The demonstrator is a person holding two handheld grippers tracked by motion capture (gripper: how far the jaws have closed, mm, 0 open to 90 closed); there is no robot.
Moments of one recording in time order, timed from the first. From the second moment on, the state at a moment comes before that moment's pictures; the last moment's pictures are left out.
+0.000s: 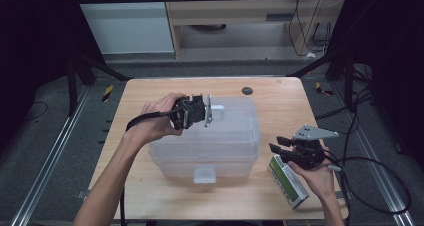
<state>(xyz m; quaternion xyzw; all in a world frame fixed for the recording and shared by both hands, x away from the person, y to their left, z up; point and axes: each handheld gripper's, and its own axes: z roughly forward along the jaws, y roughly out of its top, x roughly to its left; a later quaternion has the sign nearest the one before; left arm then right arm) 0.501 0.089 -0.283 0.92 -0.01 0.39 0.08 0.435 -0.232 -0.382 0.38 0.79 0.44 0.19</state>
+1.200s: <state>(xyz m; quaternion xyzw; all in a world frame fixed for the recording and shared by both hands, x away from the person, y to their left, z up) 0.516 0.092 -0.274 0.92 0.02 0.39 0.10 0.432 -0.213 -0.389 0.35 0.82 0.43 0.15</state>
